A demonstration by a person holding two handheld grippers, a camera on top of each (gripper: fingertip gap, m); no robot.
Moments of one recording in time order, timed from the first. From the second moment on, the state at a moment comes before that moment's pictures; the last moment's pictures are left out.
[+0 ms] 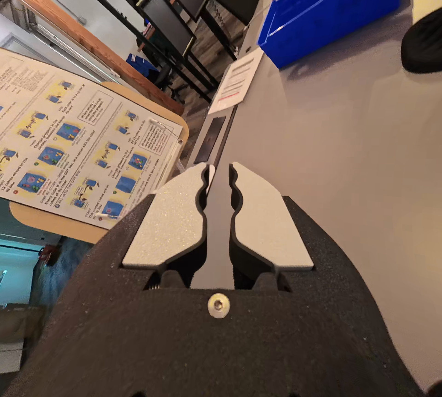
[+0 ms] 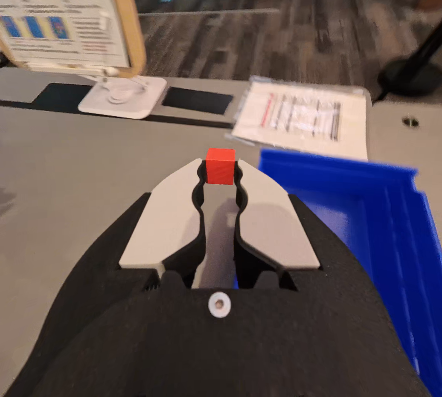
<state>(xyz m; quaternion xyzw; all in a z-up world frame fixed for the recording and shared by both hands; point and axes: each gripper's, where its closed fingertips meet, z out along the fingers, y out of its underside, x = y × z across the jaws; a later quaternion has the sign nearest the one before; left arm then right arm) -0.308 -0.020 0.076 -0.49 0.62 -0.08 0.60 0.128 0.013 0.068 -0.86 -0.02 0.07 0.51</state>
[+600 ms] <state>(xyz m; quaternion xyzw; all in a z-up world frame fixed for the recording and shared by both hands) -0.320 -0.030 0.064 -0.50 0.63 -0.08 0.59 0.170 -0.108 -0.117 -0.98 0.02 0.18 0.08</state>
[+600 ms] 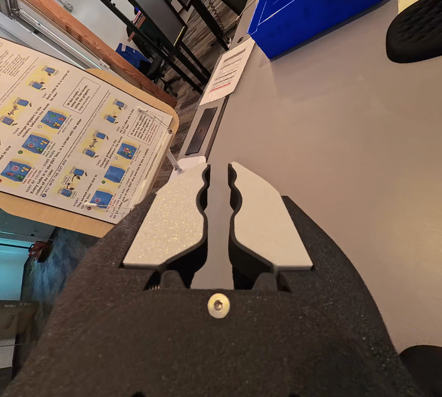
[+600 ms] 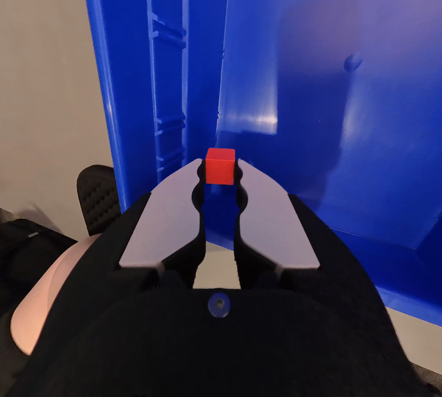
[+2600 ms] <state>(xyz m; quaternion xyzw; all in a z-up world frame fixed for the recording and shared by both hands) -0.744 0.161 -0.133 -0.98 0.08 0.12 0.14 0.092 -0.001 0.115 -0.77 -0.14 0.13 0.61</state>
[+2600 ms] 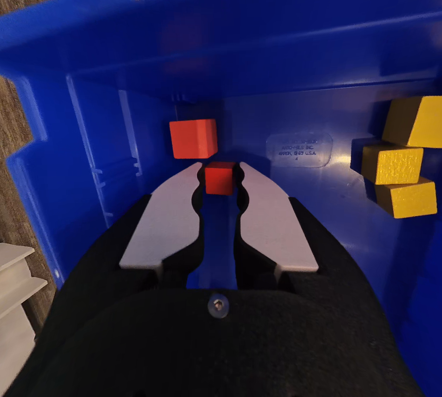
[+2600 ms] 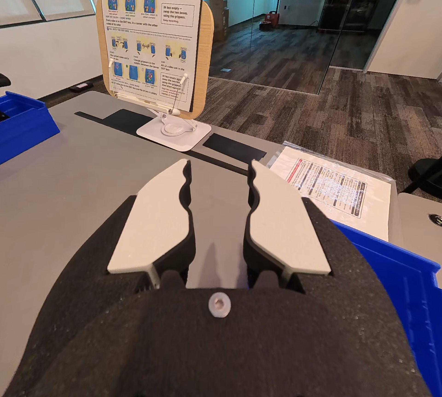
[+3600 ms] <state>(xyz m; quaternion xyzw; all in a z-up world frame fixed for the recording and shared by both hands) -0.277 -0.026 0.102 -0.49 0.58 -0.12 0.64 -0.275 -0.020 0.099 -0.60 -0.33 0.67 0.30</state>
